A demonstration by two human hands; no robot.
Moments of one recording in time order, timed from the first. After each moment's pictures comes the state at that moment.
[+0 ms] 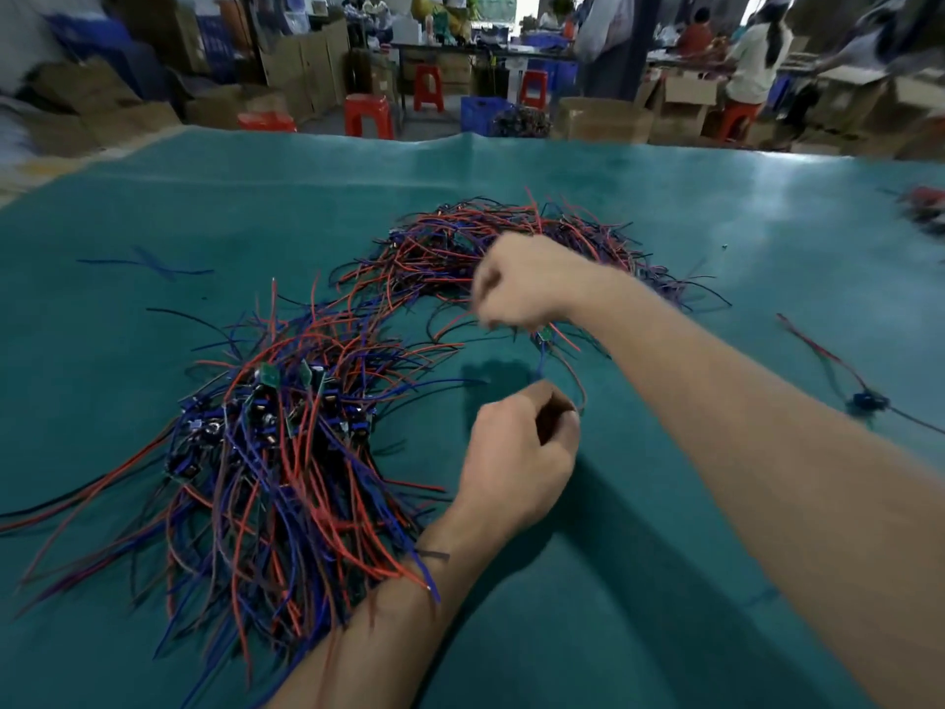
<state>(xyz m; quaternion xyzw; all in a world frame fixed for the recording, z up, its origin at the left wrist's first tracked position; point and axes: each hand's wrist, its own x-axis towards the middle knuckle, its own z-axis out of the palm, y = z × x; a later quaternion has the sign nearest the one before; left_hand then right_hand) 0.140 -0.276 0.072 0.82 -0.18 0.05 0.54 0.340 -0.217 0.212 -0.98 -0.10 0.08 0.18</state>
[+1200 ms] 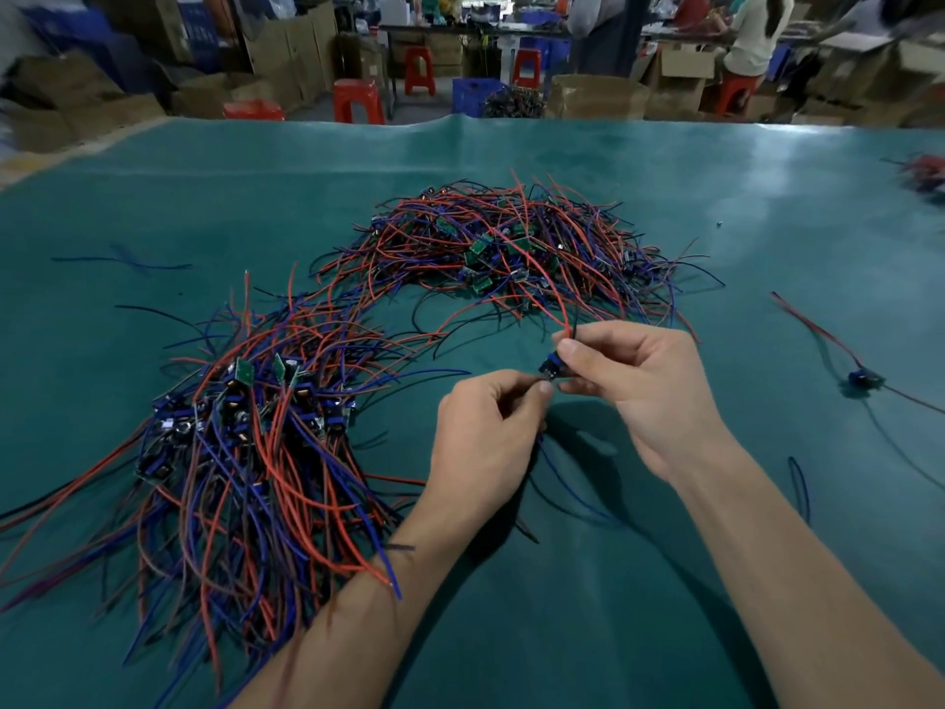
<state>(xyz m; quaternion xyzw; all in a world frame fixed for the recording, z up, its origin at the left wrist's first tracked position) 0.149 -0.273 0.068 0.79 -0.13 0.03 0.60 0.138 -0.417 0.104 -0.68 0.03 -0.14 0.72</state>
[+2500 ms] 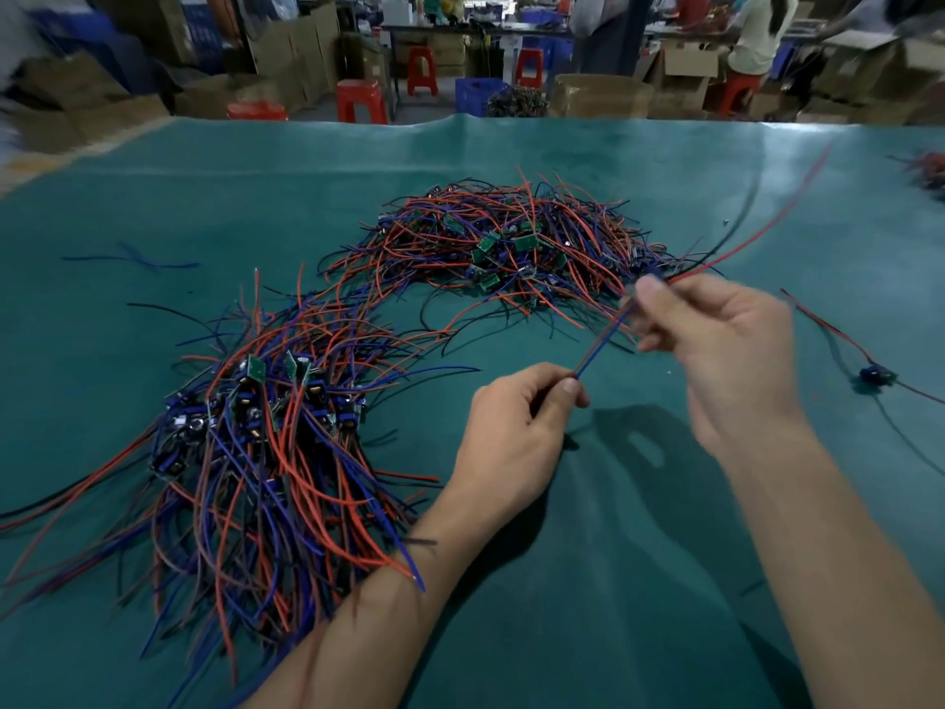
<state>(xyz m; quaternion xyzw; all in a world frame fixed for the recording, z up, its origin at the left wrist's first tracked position) 0.141 -0.278 0.075 0.79 -0.19 0.03 0.58 0.136 -0.437 0.128 -0.69 0.04 -0.28 0.67</state>
